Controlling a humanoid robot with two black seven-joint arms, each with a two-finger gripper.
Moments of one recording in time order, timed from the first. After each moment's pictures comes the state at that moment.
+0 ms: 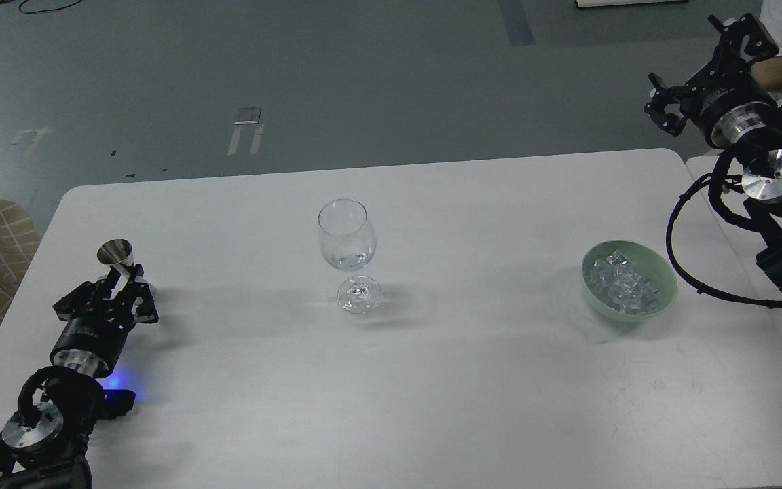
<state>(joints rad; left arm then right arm) -0.14 0.17 -1.74 -0.78 -0.23 -0.39 0.29 0.86 -0.33 1.05 0.55 -0.16 0.18 0.08</state>
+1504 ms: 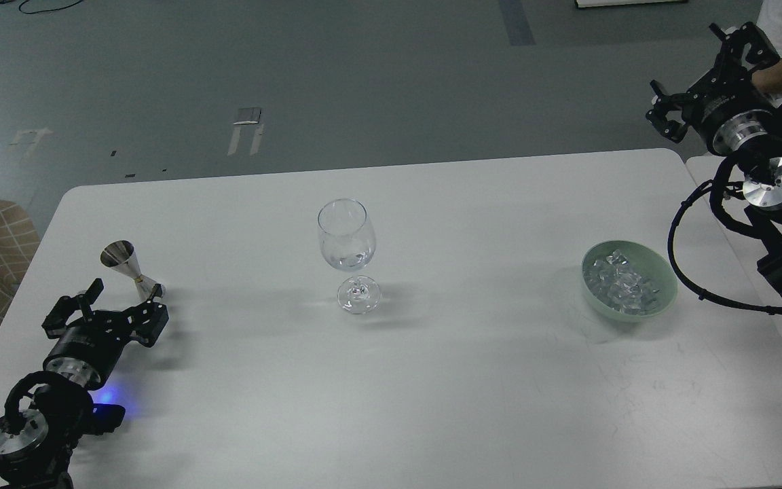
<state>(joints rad) -0.04 0.23 -1.72 -0.90 -0.23 -0.27 0.31 0.84 -0.33 1.05 0.55 -0.16 0.19 0.09</state>
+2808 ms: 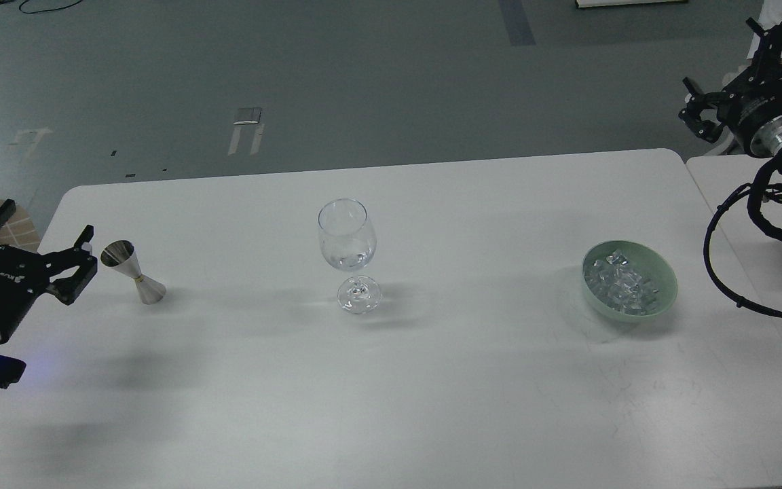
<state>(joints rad) 0.06 0.48 -1.77 -1.33 -0.23 -0.22 0.34 0.77 -0.46 1.06 0.65 -0.15 0.19 0.09</state>
